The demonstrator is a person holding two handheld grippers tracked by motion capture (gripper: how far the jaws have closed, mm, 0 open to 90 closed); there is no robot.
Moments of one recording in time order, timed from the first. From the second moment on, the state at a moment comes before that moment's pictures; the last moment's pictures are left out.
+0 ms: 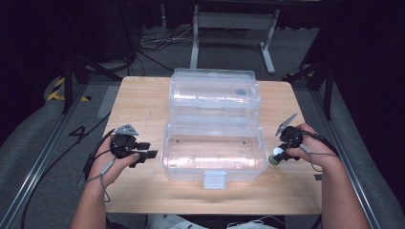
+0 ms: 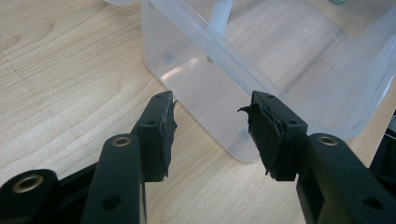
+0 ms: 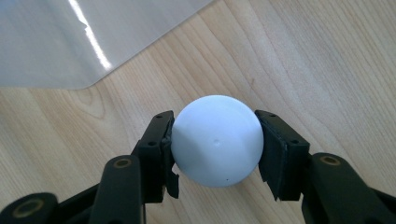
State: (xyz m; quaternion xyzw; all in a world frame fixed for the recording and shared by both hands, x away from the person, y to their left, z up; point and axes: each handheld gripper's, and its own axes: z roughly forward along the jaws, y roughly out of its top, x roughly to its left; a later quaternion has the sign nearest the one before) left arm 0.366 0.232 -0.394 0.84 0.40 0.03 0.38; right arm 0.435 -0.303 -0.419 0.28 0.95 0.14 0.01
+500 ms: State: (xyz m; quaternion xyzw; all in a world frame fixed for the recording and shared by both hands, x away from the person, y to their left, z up) left arm 0.365 0.238 -0.398 0.83 0.41 0.04 0.38; right arm 0.429 -0.305 -0.391 0.26 0.95 0.16 0.02
